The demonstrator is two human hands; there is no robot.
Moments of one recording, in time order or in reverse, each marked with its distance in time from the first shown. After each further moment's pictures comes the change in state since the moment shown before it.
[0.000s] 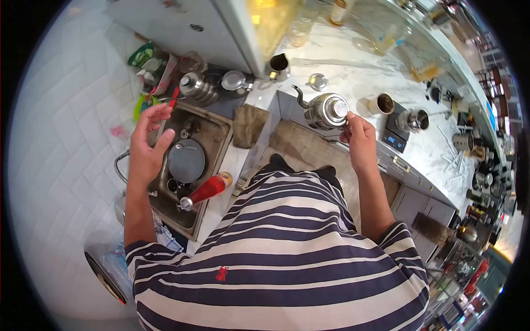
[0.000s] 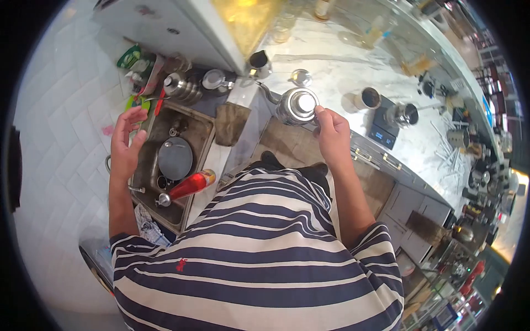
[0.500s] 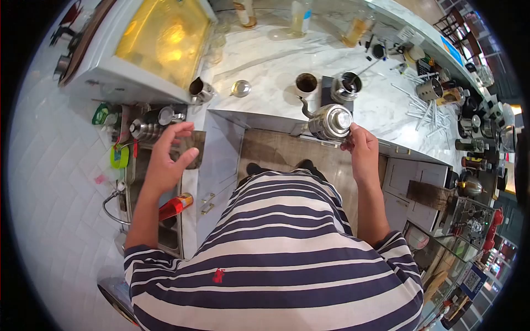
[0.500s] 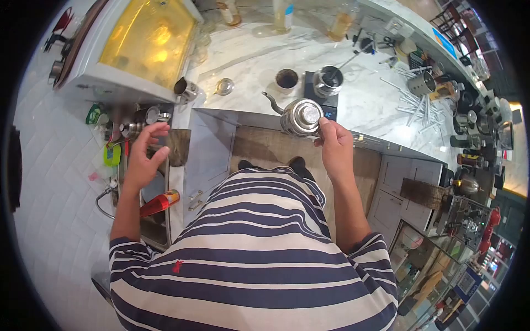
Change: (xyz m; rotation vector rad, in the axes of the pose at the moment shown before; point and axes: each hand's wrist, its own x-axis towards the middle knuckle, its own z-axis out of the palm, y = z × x) left_hand 0.036 0.127 0.182 0.053 -0.347 0.146; right_hand -0.068 -0.020 -0.218 0.049 0.282 -0.088
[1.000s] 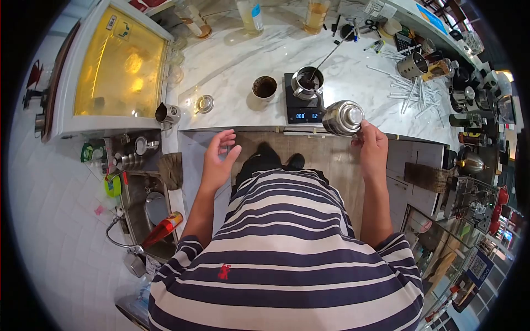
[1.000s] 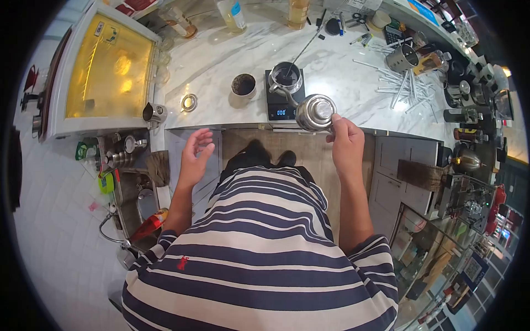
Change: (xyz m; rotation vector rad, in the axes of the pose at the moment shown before) left_hand 0.076 -0.011 0.218 -0.401 0.012 -0.146; right_hand 0.036 0.000 -0.113 -0.073 0.232 -0.013
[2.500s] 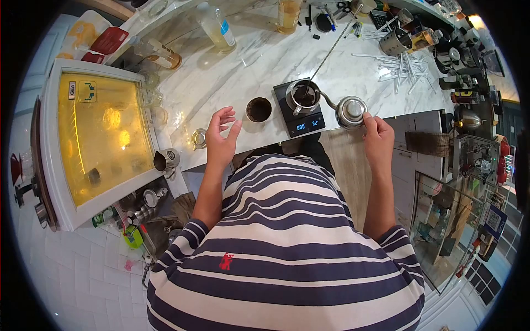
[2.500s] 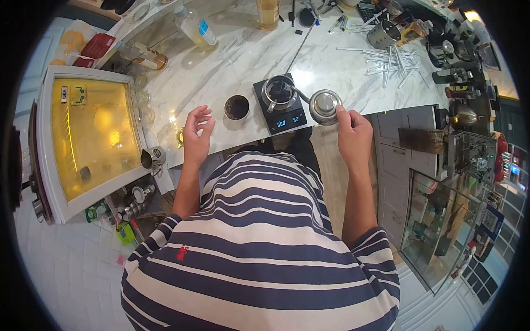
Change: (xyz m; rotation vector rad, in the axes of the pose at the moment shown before) left_hand 0.171 -0.002 0.004 -0.015 -0.089 0.170; right_hand 0.035 -0.001 0.028 -0.341 0.396 0.031
